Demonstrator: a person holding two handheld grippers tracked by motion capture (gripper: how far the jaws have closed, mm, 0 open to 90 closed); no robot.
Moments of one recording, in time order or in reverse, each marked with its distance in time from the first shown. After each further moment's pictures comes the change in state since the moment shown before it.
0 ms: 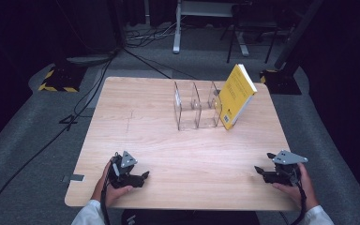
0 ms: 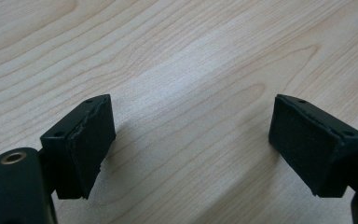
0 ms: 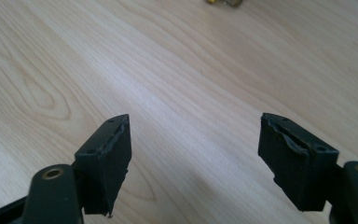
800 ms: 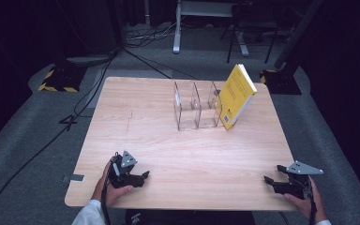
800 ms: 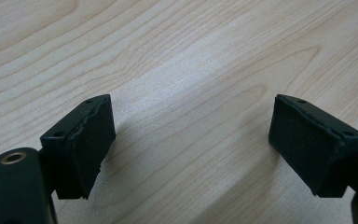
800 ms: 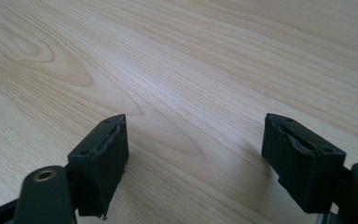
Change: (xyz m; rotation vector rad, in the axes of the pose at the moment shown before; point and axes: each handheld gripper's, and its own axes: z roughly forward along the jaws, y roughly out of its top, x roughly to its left) left arm 0.000 0.001 0.001 0.003 -0.004 -0.003; right arm -0.011 -0.055 -0.012 -0.001 0.038 0.203
